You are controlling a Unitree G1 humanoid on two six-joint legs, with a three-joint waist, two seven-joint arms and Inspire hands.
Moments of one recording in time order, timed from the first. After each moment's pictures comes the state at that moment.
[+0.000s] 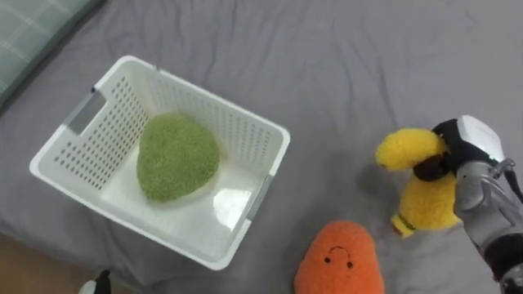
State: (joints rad) left arm 0.07 0.29 -0.09 1.00 0.15 0.04 0.26; right arm -0.44 -0.53 0.22 0.80 -0.46 0.05 -0.26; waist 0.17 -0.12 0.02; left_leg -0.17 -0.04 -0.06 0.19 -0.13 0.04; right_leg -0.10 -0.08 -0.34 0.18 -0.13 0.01
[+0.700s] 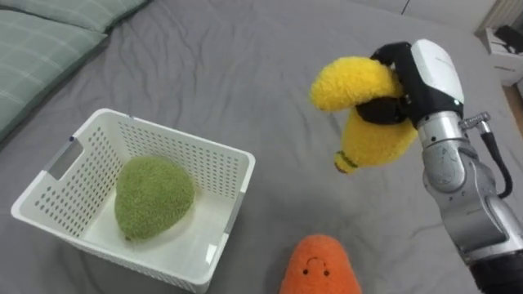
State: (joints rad) left arm 0.15 0.21 0.04 0.97 0.17 0.08 0.29; right arm -0.30 -0.42 0.15 0.10 -0.53 0.07 -0.13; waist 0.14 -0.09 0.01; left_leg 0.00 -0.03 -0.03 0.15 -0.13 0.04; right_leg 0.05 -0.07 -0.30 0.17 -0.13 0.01
